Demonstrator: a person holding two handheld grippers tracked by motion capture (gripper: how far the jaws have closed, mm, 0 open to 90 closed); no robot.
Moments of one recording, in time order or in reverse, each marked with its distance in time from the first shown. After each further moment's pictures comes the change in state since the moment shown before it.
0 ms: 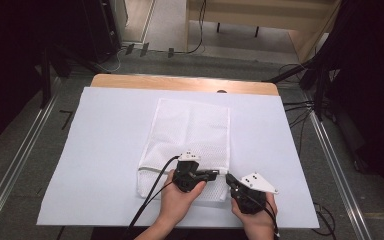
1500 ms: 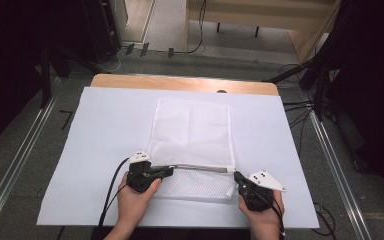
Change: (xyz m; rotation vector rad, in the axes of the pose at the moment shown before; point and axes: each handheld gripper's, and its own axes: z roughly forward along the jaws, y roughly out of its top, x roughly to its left) left arm 0.068 -0.034 -0.097 -0.098 0.144 -0.069; right arm -0.019 0.000 -0.003 0.003 -0.058 0.032
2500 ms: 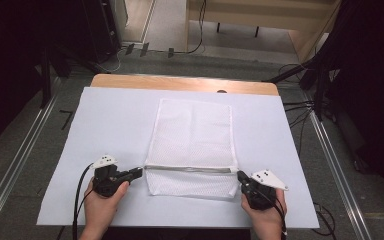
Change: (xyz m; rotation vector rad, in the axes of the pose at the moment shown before) left arm 0.044 -0.019 -0.058 -0.025 0.098 -0.020; right arm -0.007 -0.001 0.002 0.014 -0.027 0.018
